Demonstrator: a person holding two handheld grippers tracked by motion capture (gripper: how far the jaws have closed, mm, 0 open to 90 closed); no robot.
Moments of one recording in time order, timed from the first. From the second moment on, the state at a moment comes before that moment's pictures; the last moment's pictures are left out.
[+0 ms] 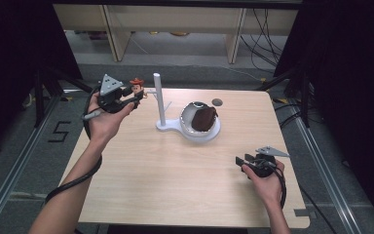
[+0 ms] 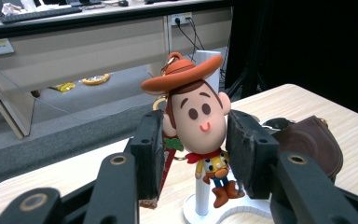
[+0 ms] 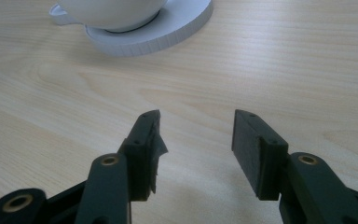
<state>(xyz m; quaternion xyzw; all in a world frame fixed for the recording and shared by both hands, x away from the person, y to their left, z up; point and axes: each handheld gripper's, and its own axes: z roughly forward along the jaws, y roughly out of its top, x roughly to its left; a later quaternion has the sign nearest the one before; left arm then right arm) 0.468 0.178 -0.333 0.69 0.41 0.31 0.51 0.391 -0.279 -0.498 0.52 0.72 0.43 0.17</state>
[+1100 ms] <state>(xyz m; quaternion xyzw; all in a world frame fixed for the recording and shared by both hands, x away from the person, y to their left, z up) 0.473 0.178 -0.324 0.68 0.42 0.32 0.52 0.389 -0.276 -0.499 0.54 0.71 0.42 0.16</state>
